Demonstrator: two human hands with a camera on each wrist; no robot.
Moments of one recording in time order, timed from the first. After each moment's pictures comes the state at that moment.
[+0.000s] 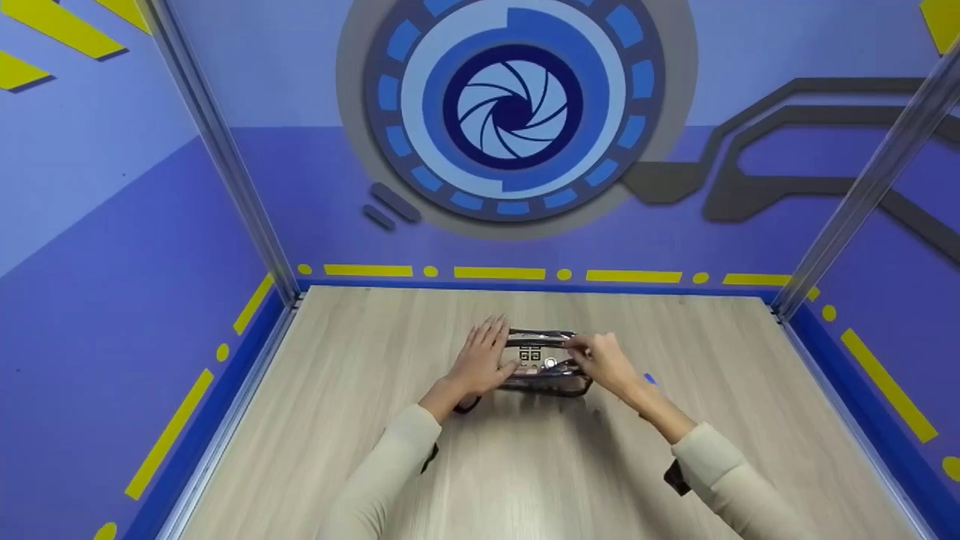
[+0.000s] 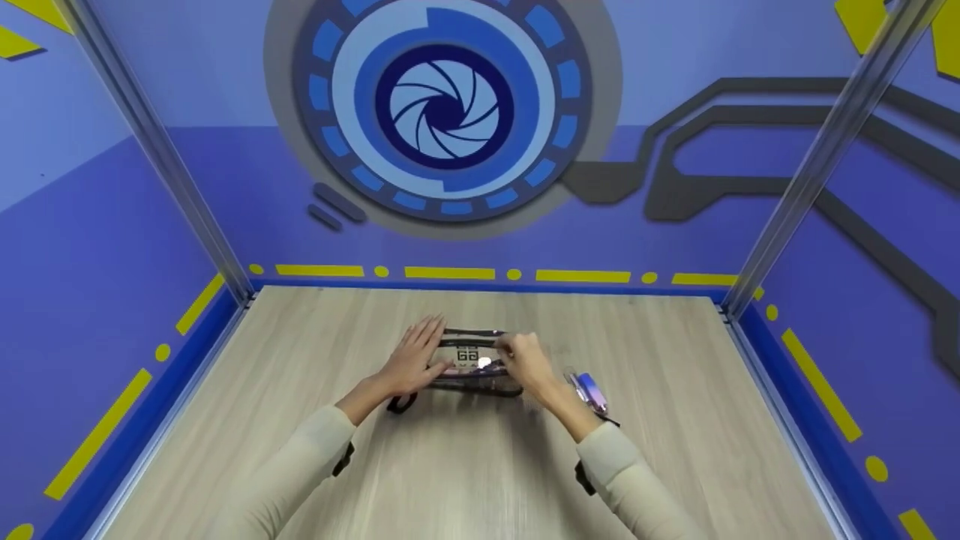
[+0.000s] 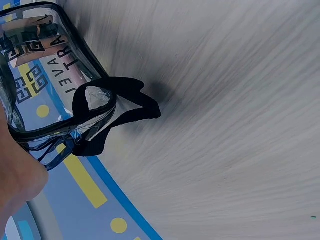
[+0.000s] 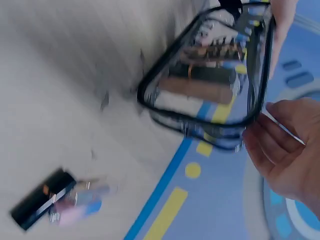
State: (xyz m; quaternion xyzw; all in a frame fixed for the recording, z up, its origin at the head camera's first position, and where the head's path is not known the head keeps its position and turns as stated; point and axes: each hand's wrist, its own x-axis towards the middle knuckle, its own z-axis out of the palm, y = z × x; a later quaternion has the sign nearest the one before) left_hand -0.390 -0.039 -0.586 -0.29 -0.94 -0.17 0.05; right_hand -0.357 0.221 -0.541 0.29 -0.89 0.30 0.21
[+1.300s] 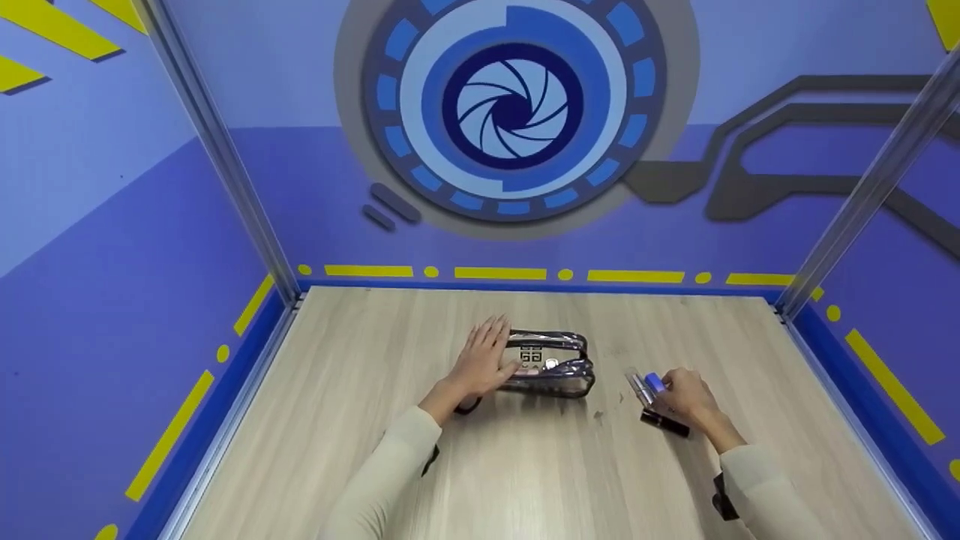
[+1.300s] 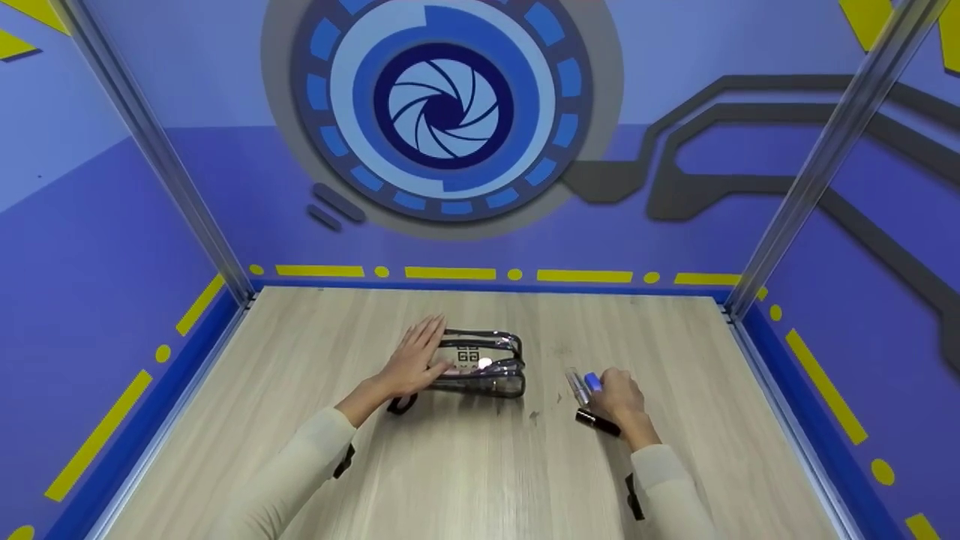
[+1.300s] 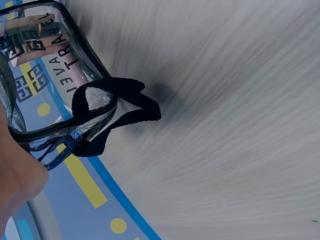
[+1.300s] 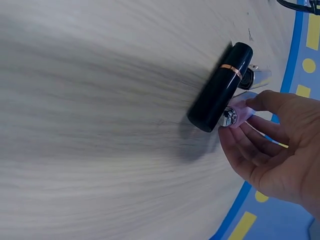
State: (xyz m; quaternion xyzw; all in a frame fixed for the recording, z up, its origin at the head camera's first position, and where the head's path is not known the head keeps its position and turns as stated) left_hand -0.391 -0.038 -0.586 -0.29 -0.94 -0.17 0.06; right_hand -0.347 0.366 -0.612 0.02 -0.97 0.26 -0.03
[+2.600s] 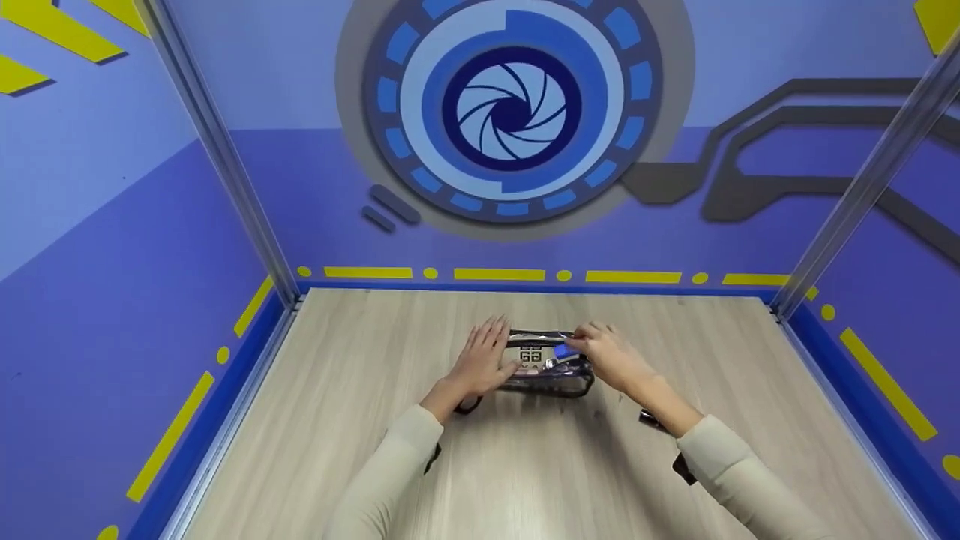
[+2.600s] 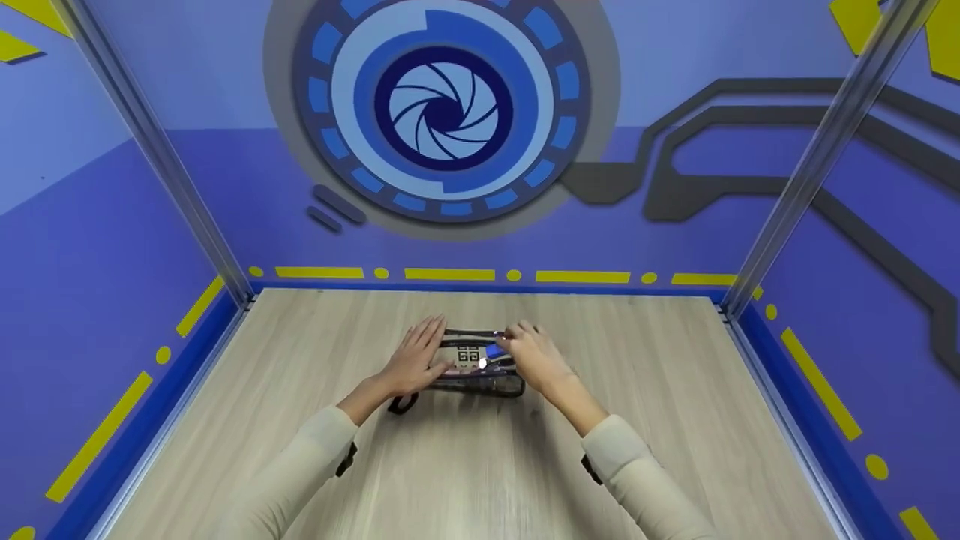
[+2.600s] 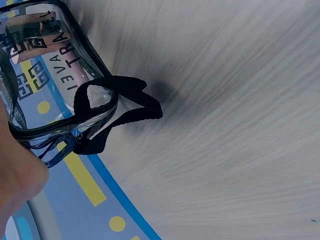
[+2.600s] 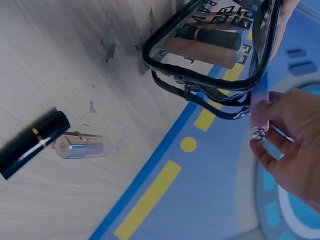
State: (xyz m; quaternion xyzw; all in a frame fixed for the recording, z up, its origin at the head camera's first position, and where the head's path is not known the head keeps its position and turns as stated) left_hand -0.393 -0.040 -0.589 -0.30 -0.94 -0.17 0.04; right_hand -0.359 0.232 -0.528 0.36 -0.90 0.06 0.22
